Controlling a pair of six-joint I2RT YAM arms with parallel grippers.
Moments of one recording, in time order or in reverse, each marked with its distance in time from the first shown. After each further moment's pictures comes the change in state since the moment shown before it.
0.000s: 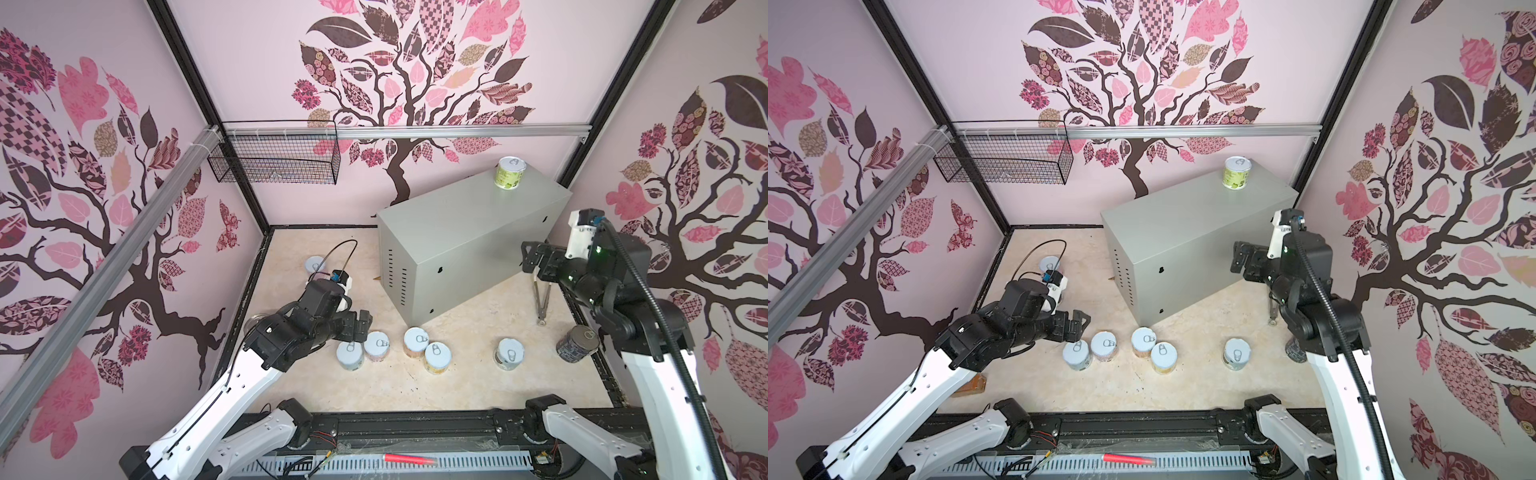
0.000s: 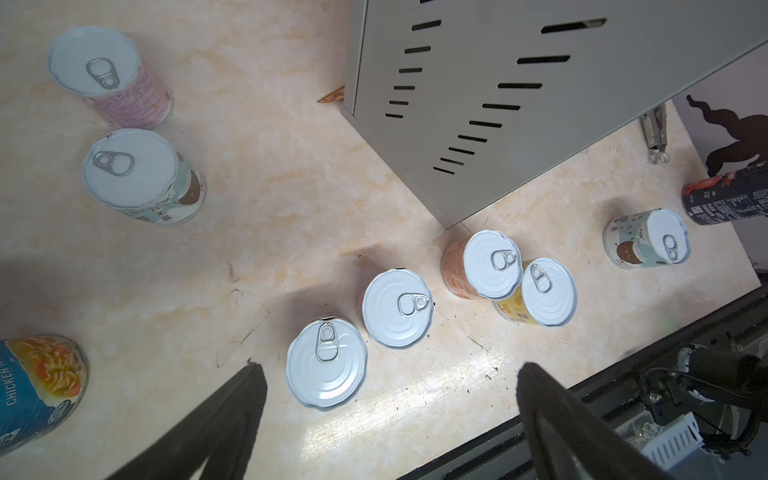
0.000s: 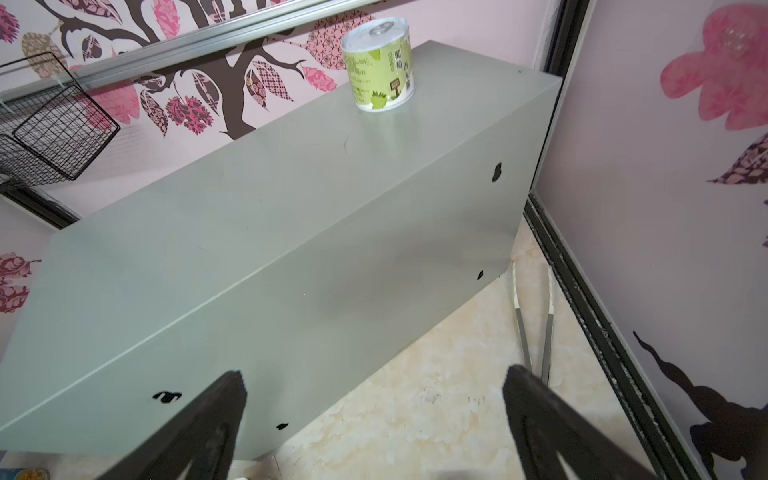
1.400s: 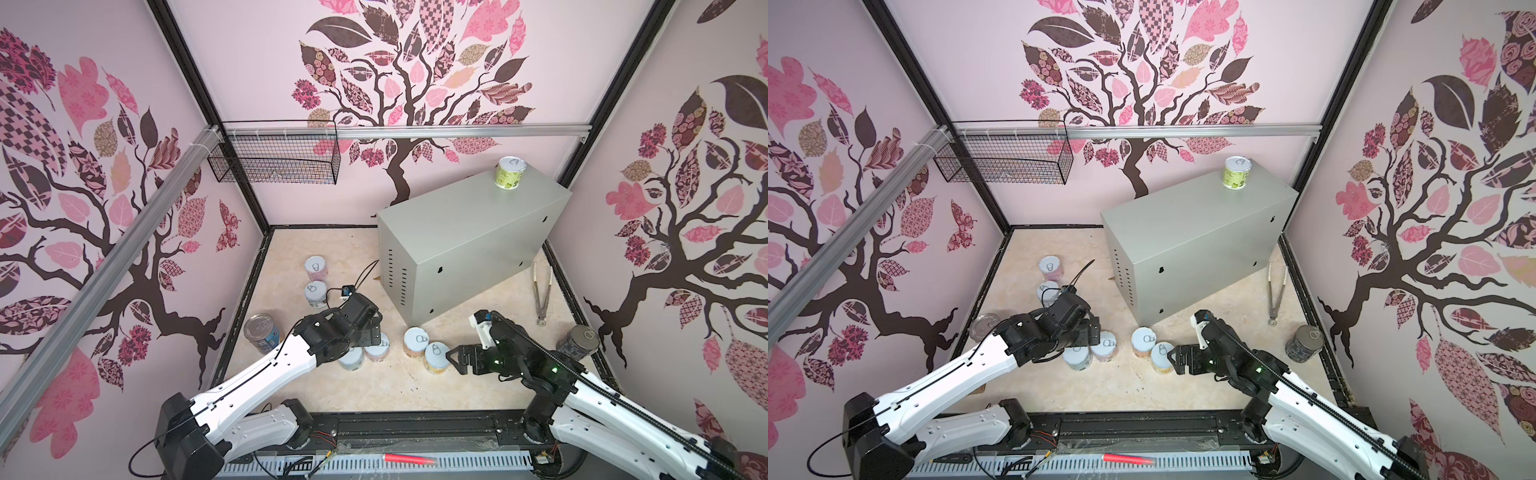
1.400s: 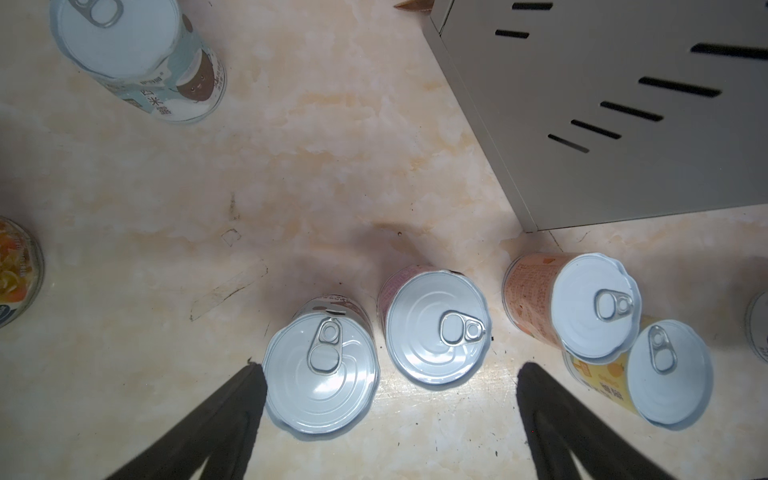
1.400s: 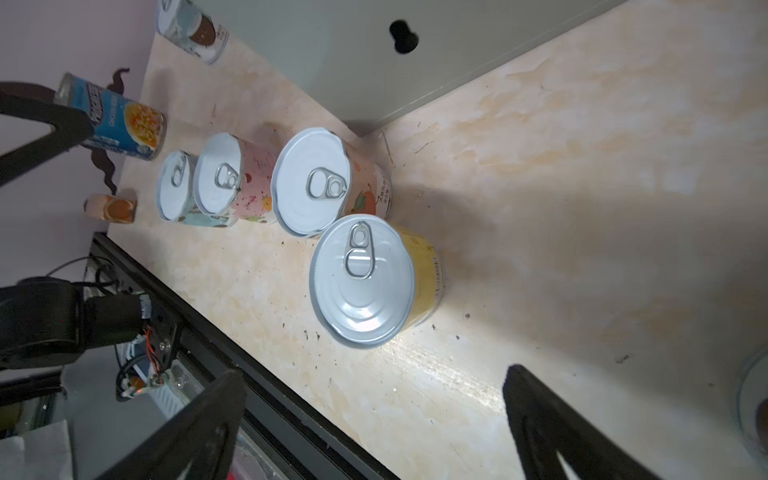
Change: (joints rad) left arm -0.138 0.154 -0.190 0.117 -0.211 -0.349; right arm 0.609 -0.186 -0.932 0.350 -0.210 0.372
